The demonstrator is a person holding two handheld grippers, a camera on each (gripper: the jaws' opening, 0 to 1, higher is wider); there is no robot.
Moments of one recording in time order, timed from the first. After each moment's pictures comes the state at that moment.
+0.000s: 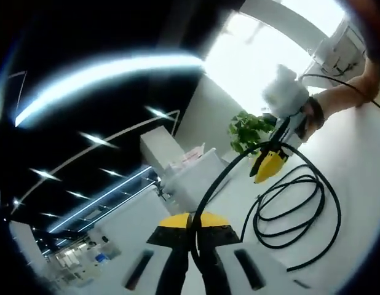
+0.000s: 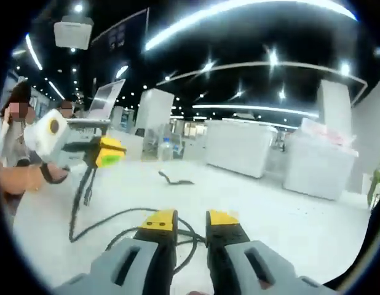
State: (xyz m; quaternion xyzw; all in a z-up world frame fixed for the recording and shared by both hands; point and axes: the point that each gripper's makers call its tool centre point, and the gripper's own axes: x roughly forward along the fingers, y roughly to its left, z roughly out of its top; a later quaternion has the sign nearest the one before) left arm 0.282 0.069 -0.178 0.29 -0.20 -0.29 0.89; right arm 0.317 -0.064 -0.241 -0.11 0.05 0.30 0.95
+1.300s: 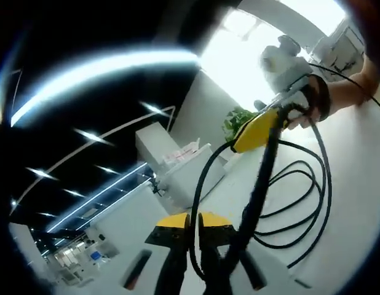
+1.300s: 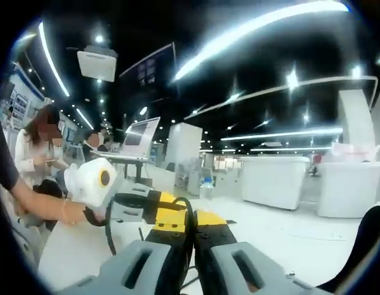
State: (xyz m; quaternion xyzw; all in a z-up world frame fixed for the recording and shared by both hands) left arm 0.284 0.064 -0.189 0.31 -0.18 -0.30 0.88; right arm 0.248 0.005 -0.164 -0.05 -0.09 0.41 0.90
